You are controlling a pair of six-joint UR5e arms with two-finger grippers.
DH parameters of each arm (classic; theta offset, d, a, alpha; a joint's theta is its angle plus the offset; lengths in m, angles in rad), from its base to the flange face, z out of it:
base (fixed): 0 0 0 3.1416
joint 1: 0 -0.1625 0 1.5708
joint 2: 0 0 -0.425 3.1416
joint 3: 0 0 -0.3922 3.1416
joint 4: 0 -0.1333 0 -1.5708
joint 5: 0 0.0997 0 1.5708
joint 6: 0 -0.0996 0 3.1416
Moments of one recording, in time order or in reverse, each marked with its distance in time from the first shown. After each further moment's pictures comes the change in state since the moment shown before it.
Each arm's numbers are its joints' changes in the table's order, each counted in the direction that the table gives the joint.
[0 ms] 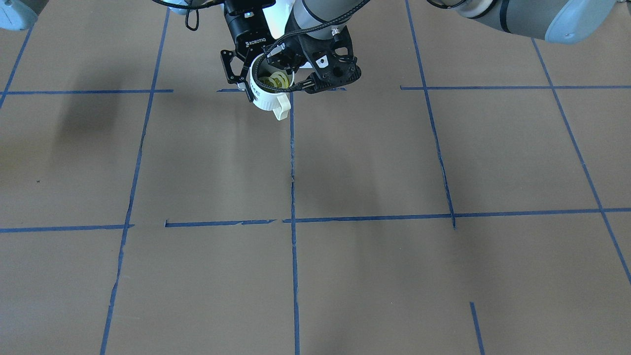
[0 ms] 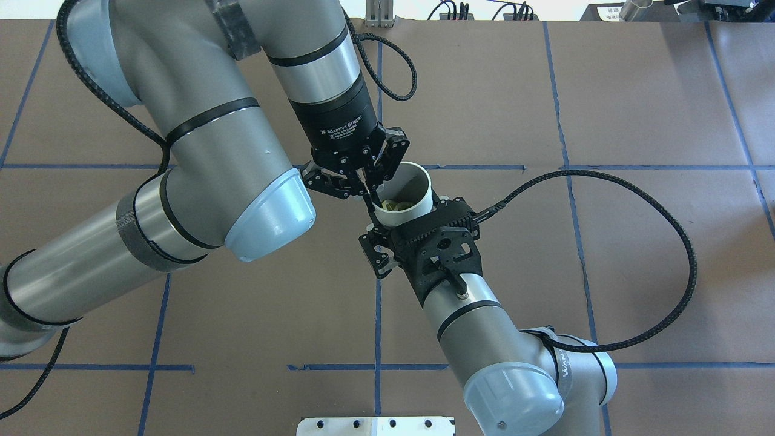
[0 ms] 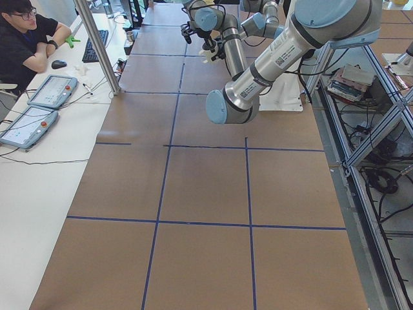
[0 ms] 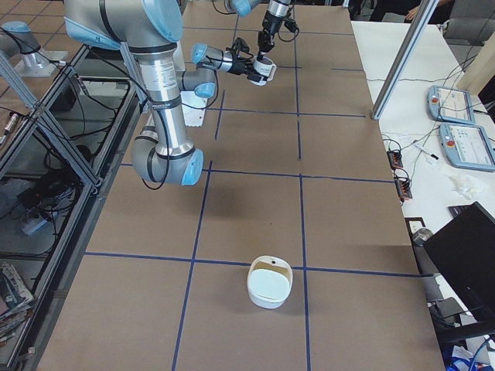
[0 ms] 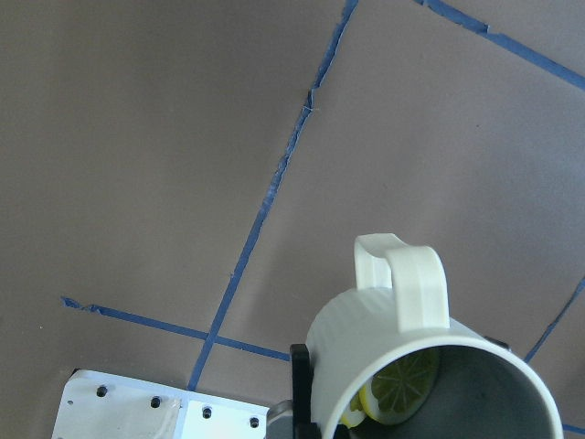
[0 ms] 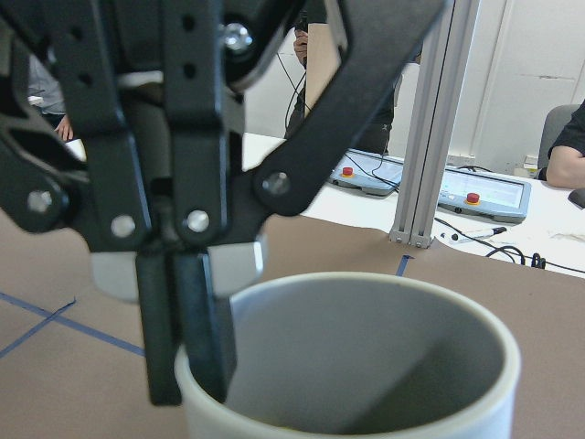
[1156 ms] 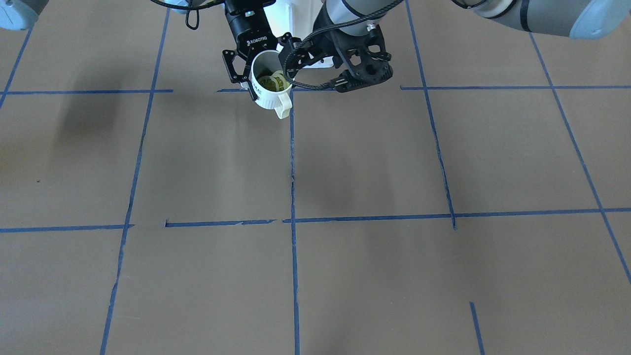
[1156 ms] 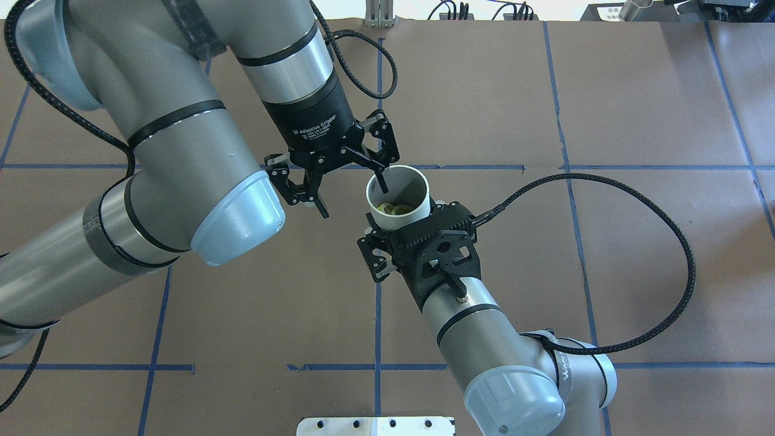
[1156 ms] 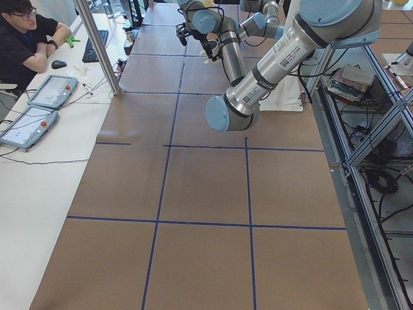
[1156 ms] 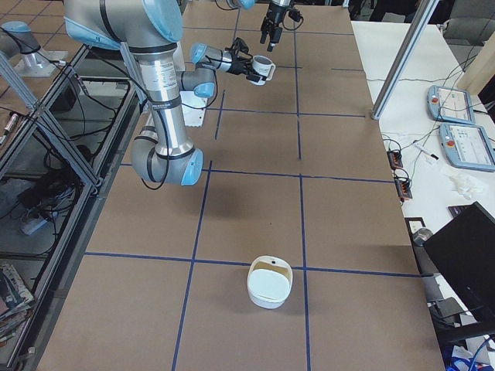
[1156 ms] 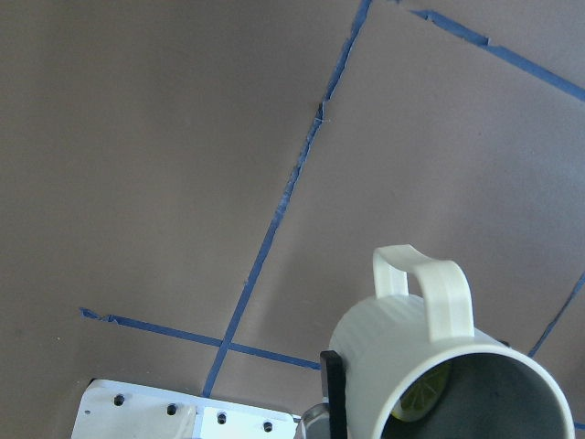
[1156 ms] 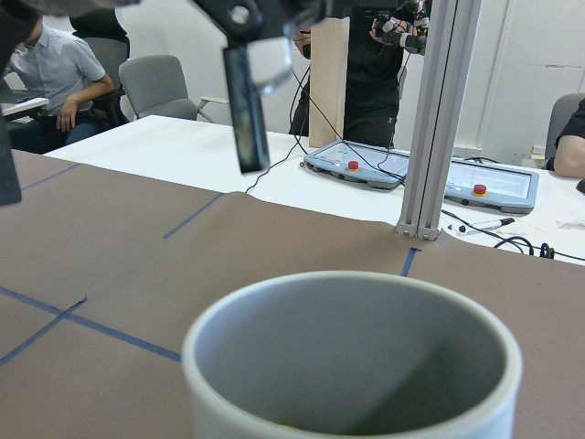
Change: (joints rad) left arm 0.111 -0.090 -0.074 0.002 -0.035 -0.080; right arm 0.004 0.003 0.004 -0.010 0.012 -0.016
